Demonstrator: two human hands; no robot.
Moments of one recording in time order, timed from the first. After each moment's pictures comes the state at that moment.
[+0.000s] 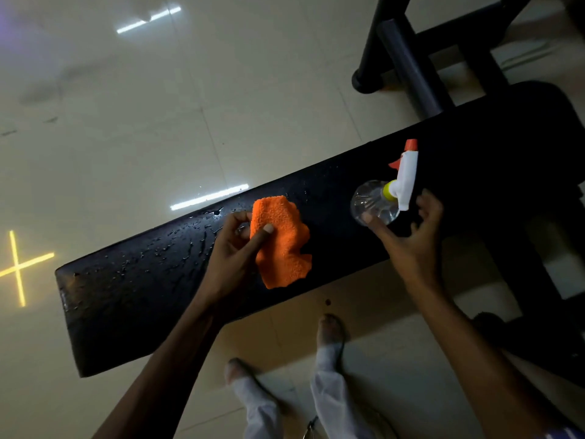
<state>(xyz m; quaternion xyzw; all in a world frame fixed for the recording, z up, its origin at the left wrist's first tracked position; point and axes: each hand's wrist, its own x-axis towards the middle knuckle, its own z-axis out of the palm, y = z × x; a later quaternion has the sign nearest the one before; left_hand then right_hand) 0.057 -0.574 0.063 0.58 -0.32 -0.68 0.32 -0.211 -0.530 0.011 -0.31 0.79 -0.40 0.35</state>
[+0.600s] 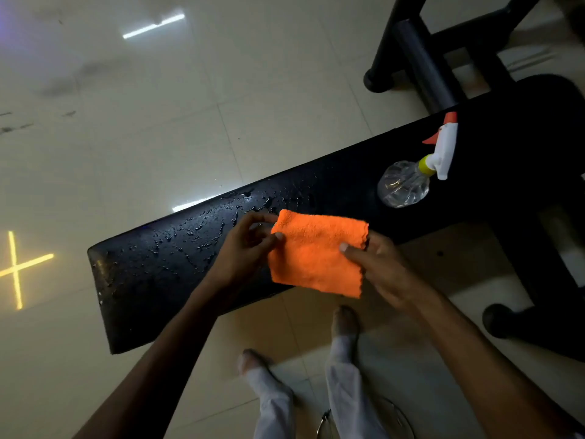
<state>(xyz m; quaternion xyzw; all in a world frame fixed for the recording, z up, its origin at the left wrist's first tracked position) 0.135 -0.548 0.041 0.58 -0.41 -0.66 0.25 -0.106 -0.491 0.033 -0.23 0.62 -0.36 0.66</state>
